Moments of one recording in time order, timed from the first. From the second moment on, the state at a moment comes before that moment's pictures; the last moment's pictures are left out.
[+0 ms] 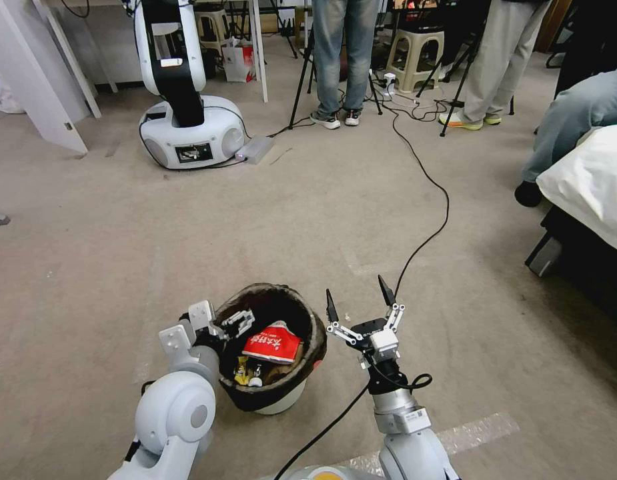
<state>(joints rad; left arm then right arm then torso) 1.49 -1.38 -0.43 -2.23 -0.60 0.56 -0.51 -1.51 1.42 0.19 1.83 -0.13 0.63 0.12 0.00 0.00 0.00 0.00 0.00</state>
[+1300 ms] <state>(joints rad) 1.76 -1.44 -0.39 -1.97 0.19 -0.43 -0.34 -1.58 1.45 0.26 1.92 -0.20 0.53 0.23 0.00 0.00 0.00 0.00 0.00</state>
